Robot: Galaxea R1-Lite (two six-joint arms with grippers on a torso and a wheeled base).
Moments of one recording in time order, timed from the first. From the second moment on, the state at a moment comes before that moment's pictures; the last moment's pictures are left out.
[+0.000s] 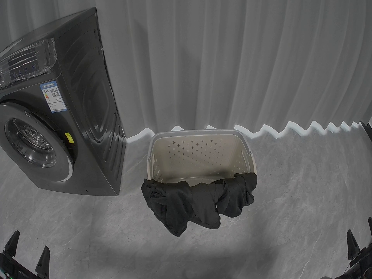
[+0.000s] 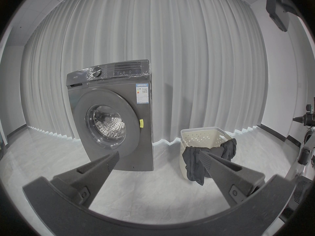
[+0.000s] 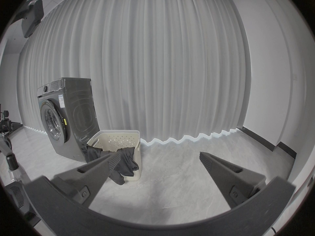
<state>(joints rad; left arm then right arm) 0.00 0.02 -0.02 0.00 0.00 0.01 0.00 0.02 -0.02 -0.01 -0.04 0.01</state>
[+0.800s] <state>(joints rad) 0.00 0.02 -0.02 0.00 0.00 0.01 0.00 0.02 -0.02 -0.01 -0.04 0.01</state>
